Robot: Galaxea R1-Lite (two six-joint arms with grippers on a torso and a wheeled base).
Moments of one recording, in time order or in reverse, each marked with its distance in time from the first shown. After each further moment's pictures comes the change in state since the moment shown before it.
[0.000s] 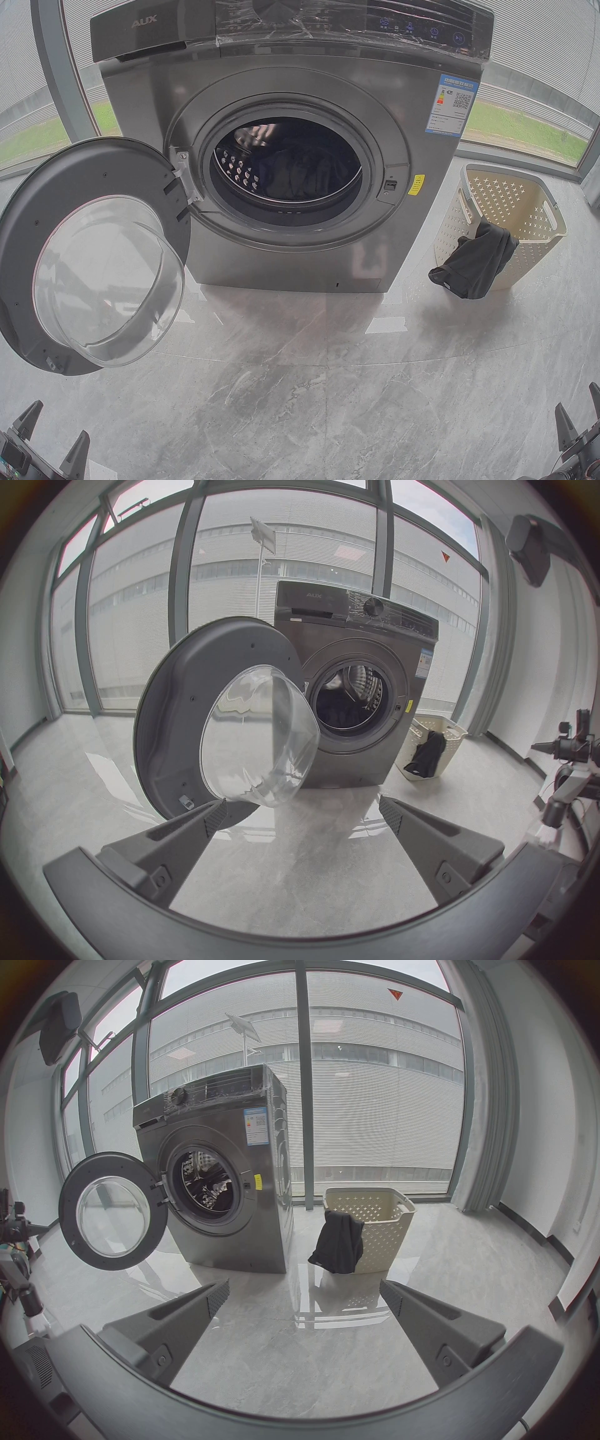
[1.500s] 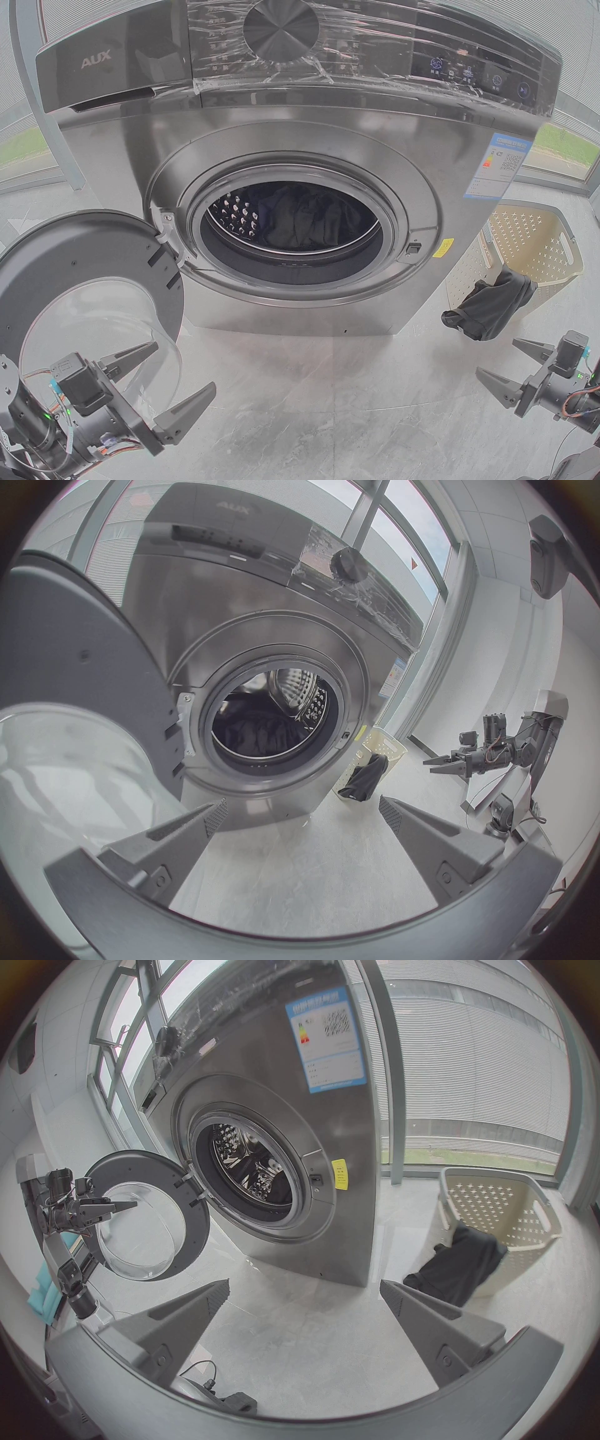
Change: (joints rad) left arm -0.659 1.155 0.000 -1.119 0.194 -0.100; right arm 0.466 1.133 0.000 -0.911 -0.022 0.071
